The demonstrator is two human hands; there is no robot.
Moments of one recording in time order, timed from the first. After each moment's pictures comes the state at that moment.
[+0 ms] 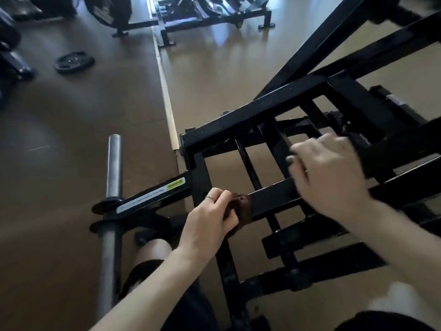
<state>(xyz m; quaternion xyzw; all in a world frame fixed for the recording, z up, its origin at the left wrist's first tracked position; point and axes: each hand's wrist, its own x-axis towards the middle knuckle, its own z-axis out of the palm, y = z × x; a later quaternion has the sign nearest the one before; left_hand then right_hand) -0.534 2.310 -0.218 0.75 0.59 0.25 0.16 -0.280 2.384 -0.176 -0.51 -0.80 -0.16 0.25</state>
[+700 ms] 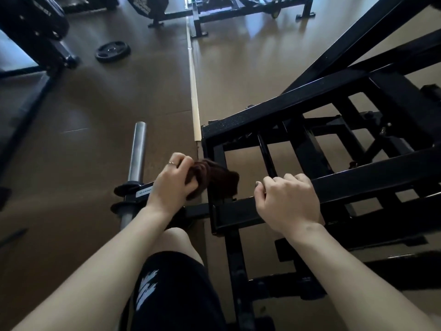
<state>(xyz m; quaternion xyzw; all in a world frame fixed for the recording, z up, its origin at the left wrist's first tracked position) -0.638 2.364 -0.234 0.70 0.67 0.23 0.06 -0.367 2.367 -0.228 -0.59 -0.80 -0.09 0.10</state>
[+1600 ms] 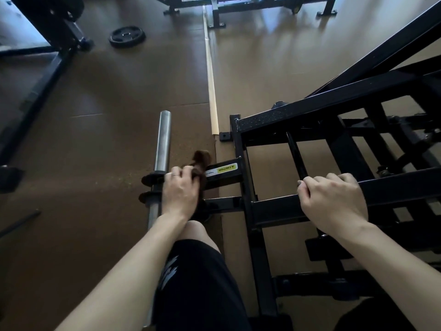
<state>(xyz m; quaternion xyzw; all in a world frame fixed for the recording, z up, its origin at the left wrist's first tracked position) -0.694 2.335 -0.278 0.56 0.80 0.18 0.09 -0.376 2.369 -0.228 -0.59 -0.80 -0.13 0.06</state>
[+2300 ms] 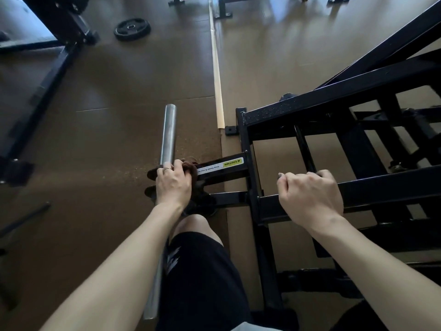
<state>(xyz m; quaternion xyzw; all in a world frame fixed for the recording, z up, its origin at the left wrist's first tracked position) -0.724 2.342 -0.284 0.52 0.85 0.11 0.07 -0.425 2.365 -0.239 -0.59 -0.80 -0.06 0.05</state>
